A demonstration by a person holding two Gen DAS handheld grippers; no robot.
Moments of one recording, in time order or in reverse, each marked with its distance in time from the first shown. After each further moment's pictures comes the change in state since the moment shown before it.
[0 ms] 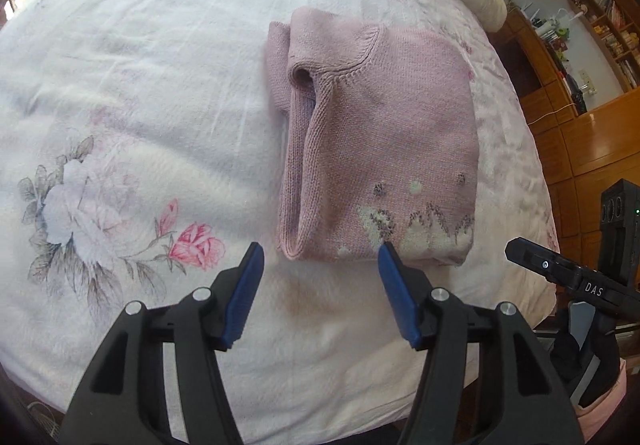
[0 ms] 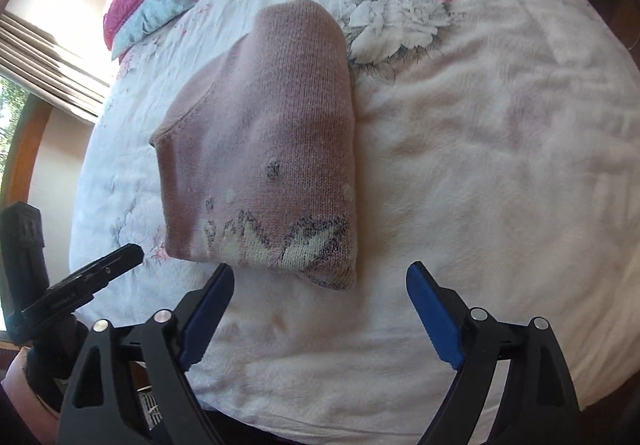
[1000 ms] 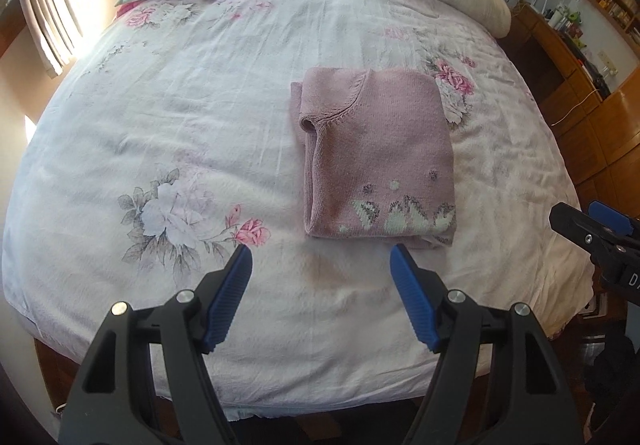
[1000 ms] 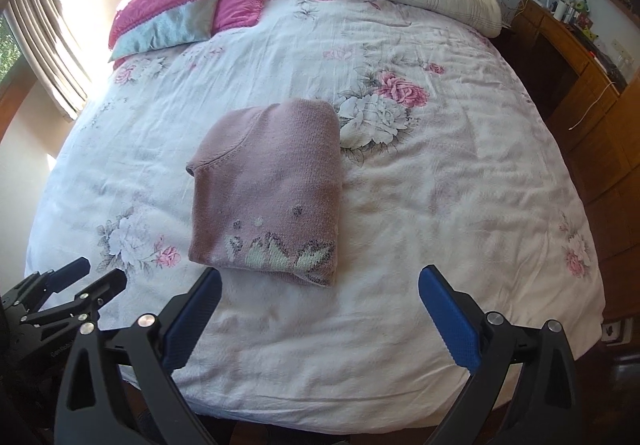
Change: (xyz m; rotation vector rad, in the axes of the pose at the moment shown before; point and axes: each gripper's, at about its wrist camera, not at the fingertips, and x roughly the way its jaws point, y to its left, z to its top) left arm -0.098 -0.066 -0.040 0.082 -0.118 0.230; right arm -0.113 0.062 -0.025 -0.131 -0.189 -0.266
